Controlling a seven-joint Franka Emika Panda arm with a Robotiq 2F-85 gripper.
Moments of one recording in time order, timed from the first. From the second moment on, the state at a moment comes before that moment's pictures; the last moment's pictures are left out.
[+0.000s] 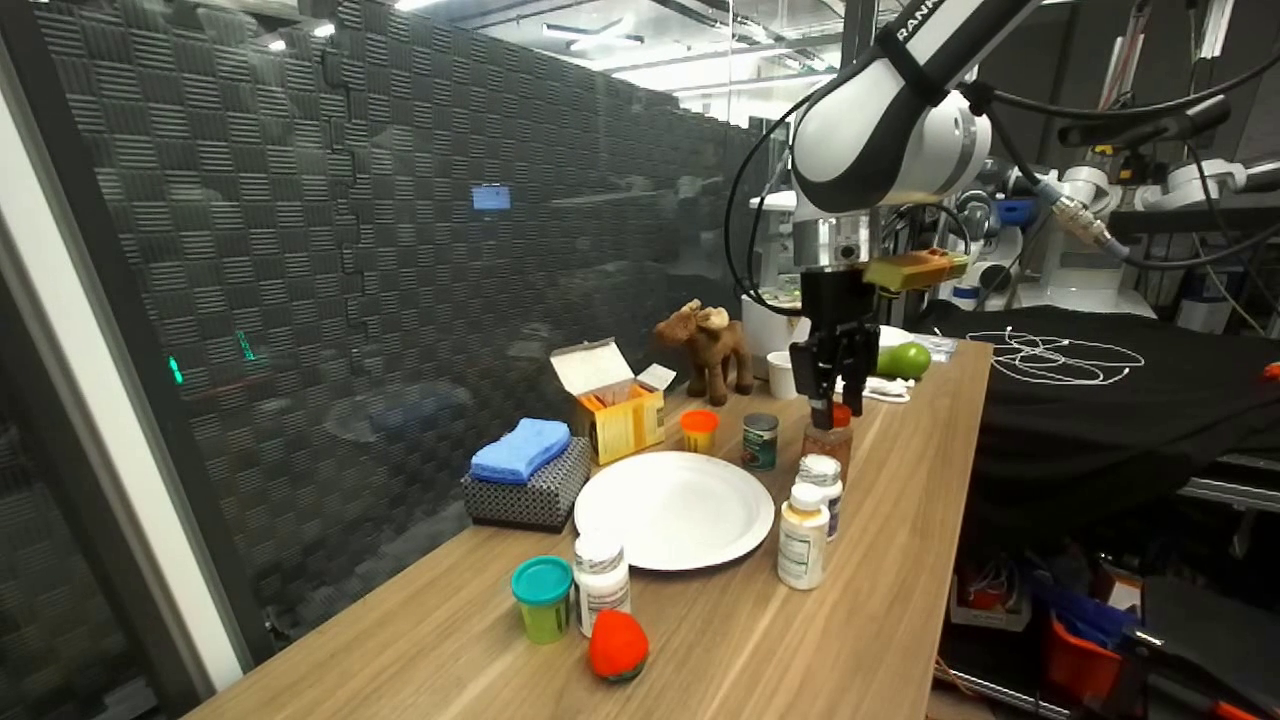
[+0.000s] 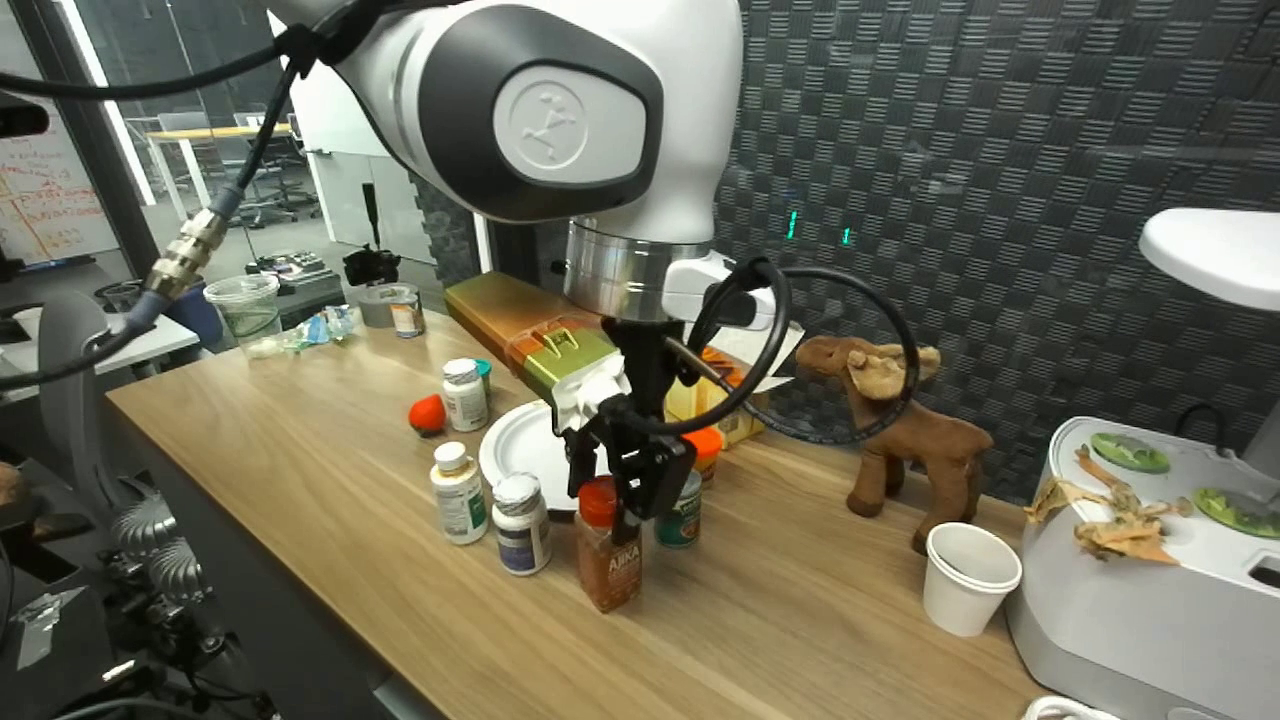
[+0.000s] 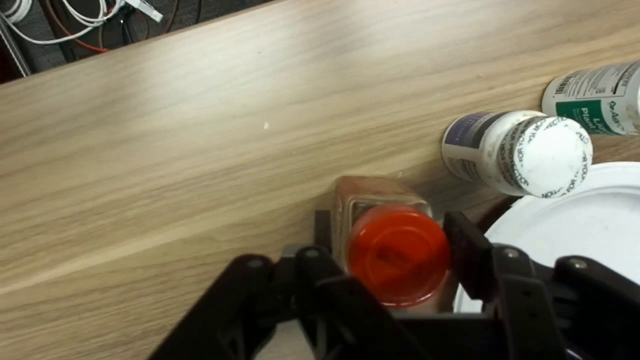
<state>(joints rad) -0.10 0.22 -0.12 -2.16 0.05 2.23 -0.12</state>
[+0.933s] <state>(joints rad) -0.06 0.03 -0.08 -2.07 -0.04 2.06 -0.04</state>
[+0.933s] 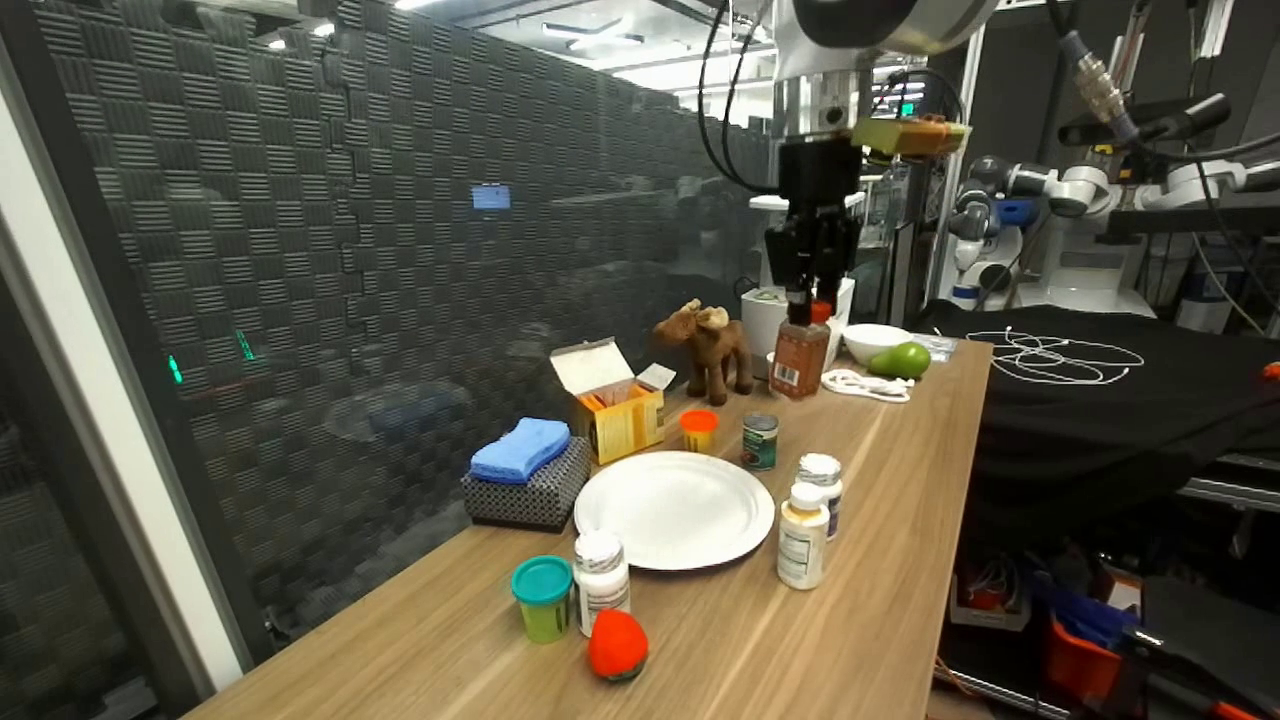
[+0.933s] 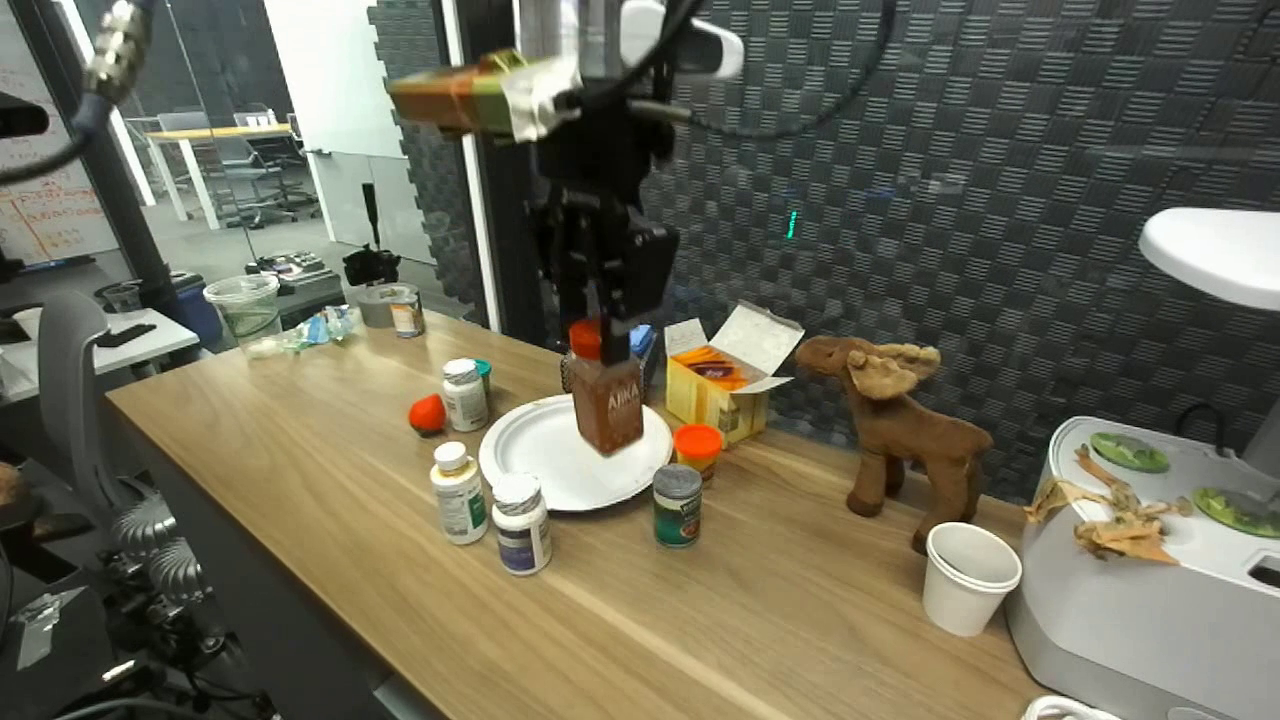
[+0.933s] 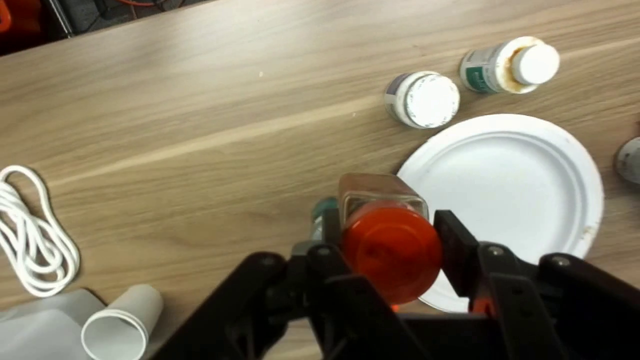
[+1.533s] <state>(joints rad) 0.02 0.18 0.03 -1.89 -0.02 1.96 -0.11</state>
